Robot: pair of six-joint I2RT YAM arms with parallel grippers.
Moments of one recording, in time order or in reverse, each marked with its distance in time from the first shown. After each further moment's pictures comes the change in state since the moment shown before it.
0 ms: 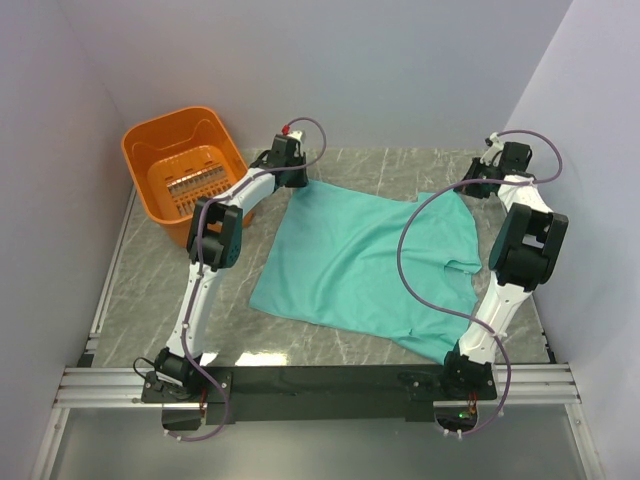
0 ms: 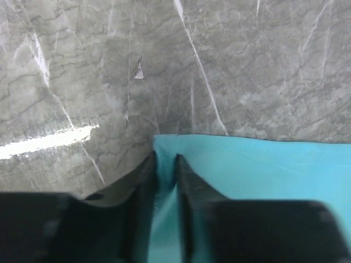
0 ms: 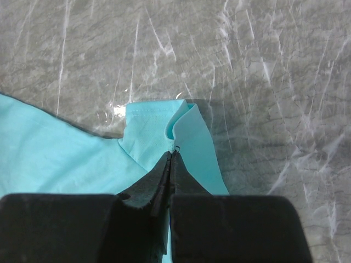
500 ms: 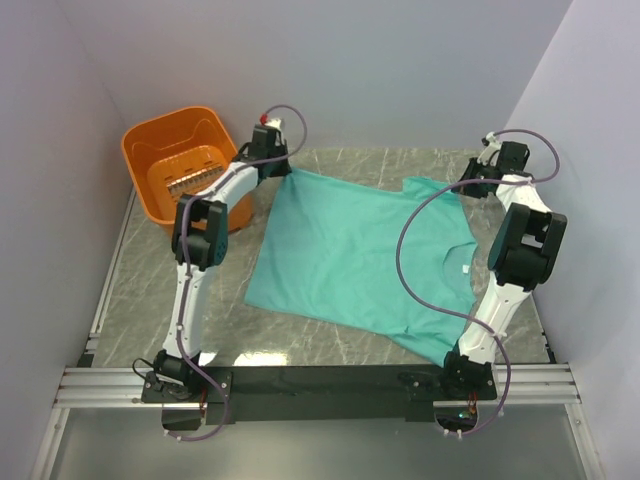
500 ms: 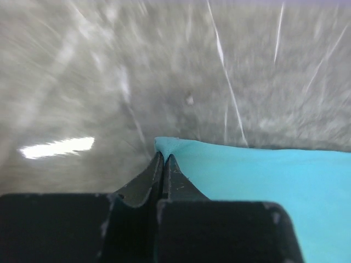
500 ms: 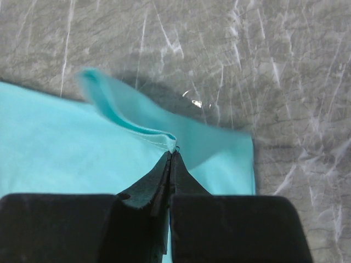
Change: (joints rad) left arm 0.068 -0.086 -0.086 0.051 -0.003 -0.029; right arm 0.009 -0.001 0.000 -0.009 -0.008 -0.019
